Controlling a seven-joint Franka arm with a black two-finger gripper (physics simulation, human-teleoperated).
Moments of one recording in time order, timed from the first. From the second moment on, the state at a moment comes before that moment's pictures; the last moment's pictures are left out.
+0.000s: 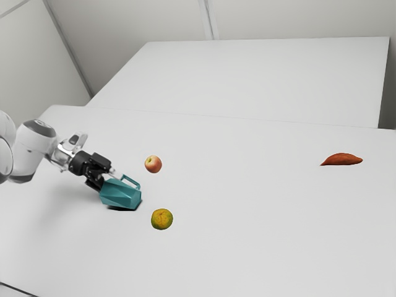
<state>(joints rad) 0.26 0.37 0.30 -1.98 -0.88 1.56 0.88</state>
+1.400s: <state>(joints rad) 0.18 0.08 -0.16 -1.98 -0.03 1.98 0.42</state>
